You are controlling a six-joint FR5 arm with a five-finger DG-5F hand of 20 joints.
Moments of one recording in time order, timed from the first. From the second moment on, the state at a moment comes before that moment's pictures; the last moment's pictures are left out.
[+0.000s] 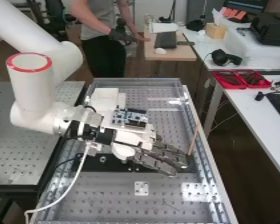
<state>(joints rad) 1.33 -2.11 -1.69 -2.74 -1.74 -0.95</state>
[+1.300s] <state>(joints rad) 1.29 -2.16 -1.64 -2.77 -1.80 -0.95</state>
